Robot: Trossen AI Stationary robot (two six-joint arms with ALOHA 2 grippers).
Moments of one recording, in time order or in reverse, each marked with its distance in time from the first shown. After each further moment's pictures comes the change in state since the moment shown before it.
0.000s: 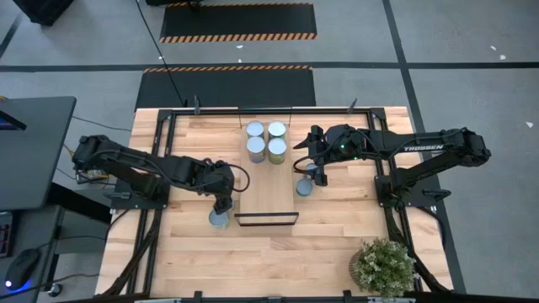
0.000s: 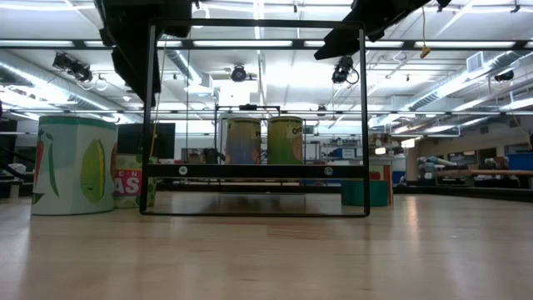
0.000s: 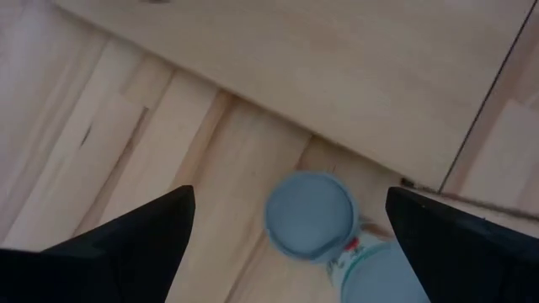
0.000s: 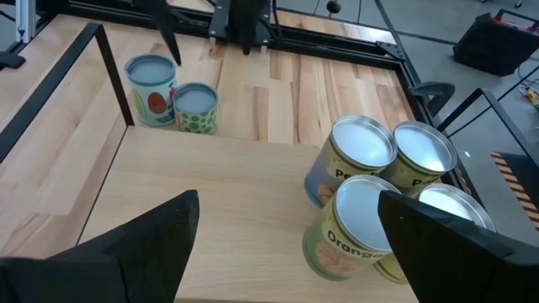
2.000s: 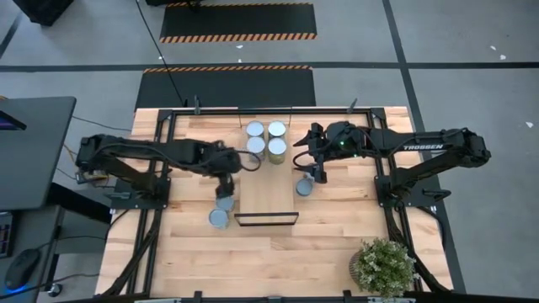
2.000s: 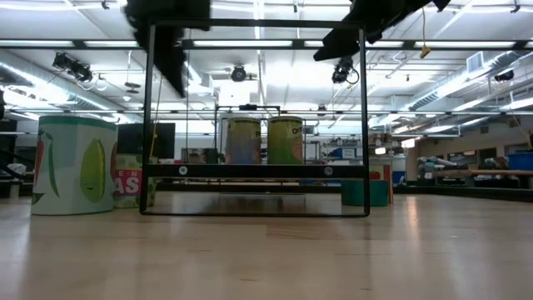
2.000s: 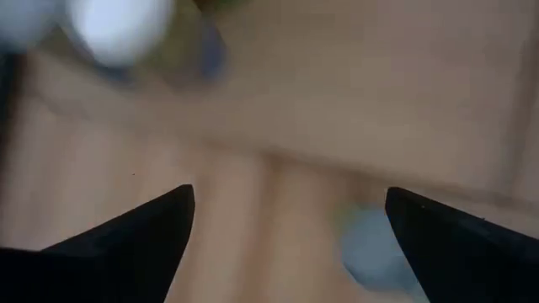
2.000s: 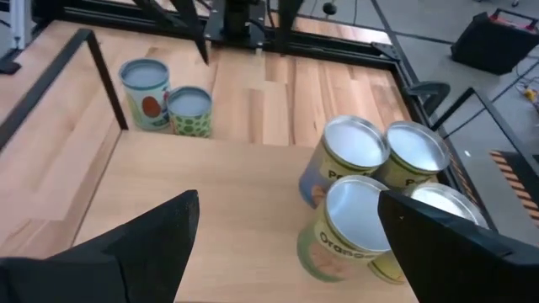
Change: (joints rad) left arm 0.185 0.028 0.108 -0.016 0.039 0.450; right arm -0.031 0.000 0.000 0.010 -0.025 -0.001
